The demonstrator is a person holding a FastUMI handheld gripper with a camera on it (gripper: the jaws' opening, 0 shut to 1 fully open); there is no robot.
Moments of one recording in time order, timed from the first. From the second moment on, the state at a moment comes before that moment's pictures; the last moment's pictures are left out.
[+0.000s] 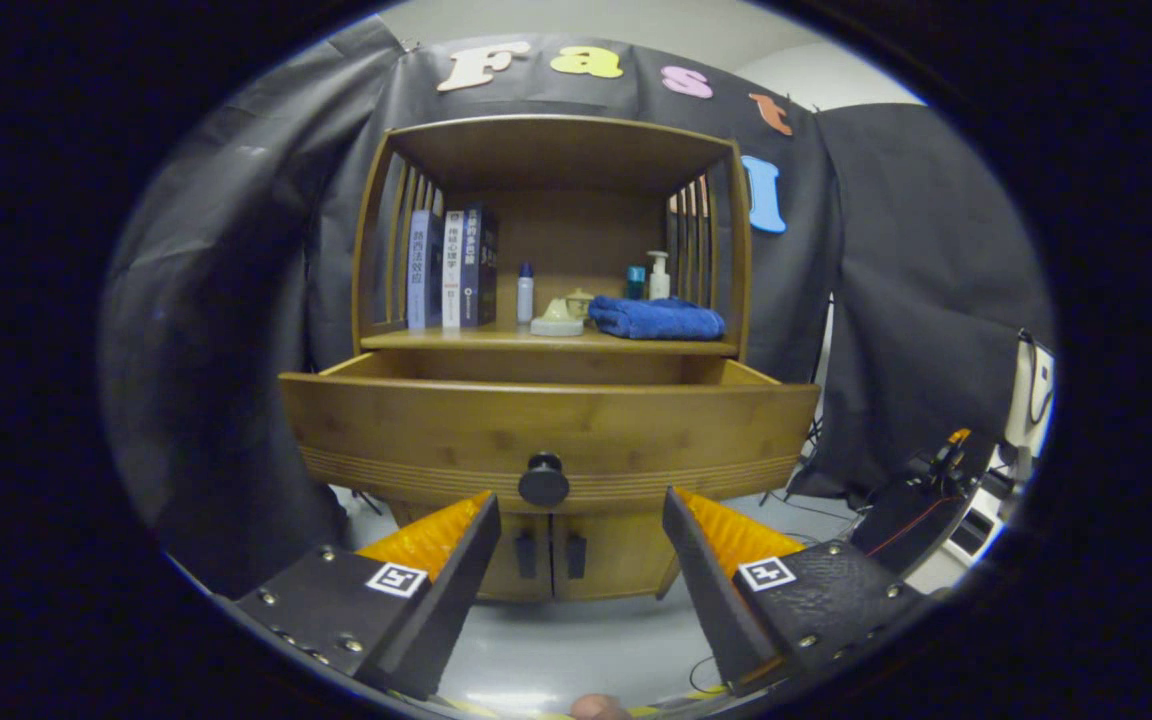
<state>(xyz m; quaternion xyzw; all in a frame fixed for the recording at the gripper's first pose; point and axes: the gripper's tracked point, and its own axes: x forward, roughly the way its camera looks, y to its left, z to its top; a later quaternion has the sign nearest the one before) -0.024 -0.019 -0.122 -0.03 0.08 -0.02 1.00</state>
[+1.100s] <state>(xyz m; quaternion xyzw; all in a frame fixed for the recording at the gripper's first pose) 0.078 0.008 -0.151 -0.03 0.07 0.01 1.00</state>
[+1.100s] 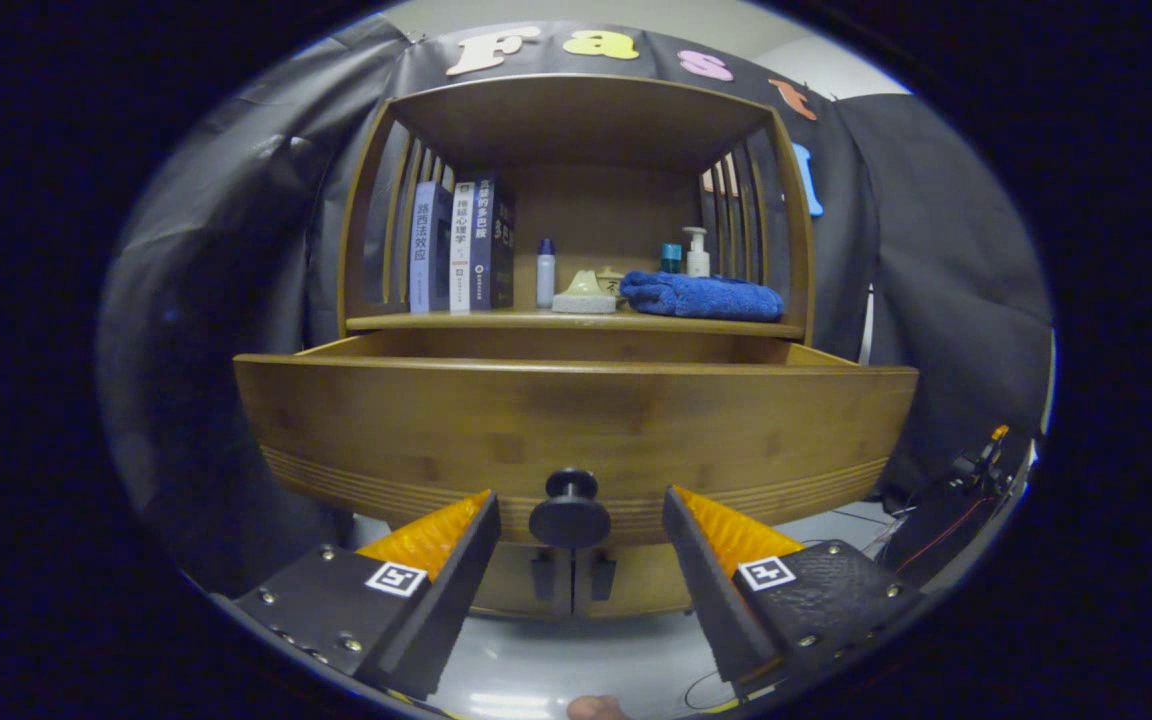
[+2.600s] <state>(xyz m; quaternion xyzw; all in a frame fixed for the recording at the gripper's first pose) 0.225 0.032 -0.145 -0.05 -0.05 0.03 1.00</state>
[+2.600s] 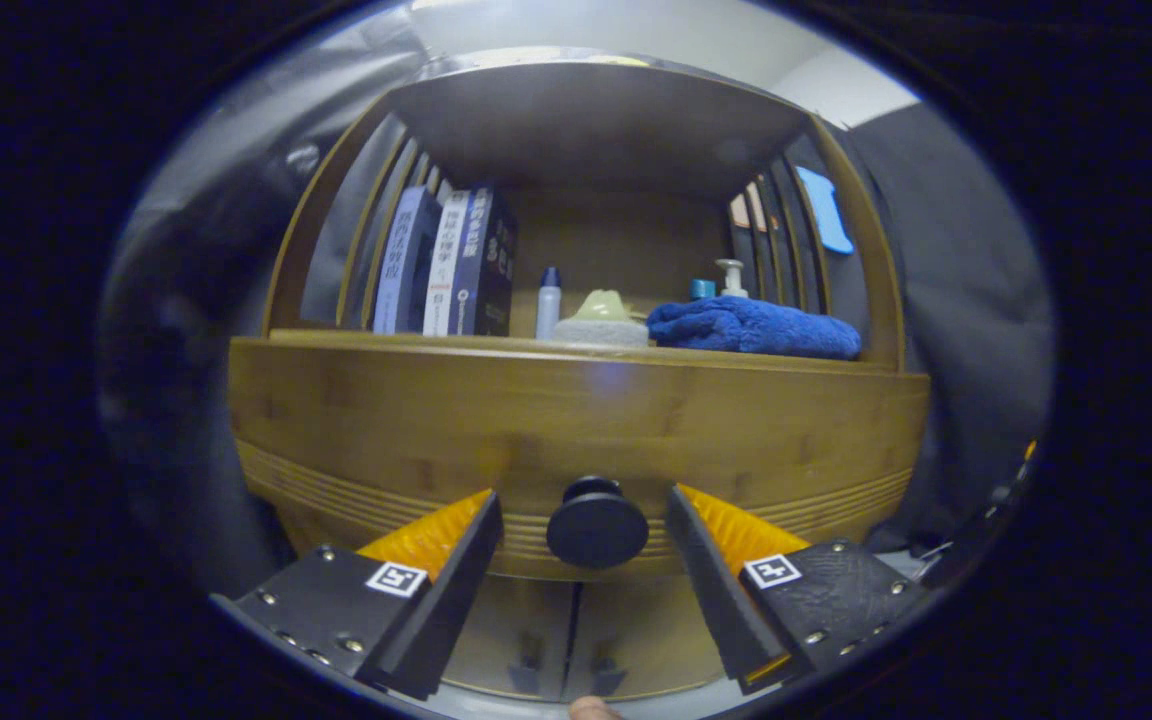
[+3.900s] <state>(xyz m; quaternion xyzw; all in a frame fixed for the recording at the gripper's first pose) 0.225 0.036 -0.184 0.02 0.02 -0.01 1.00</state>
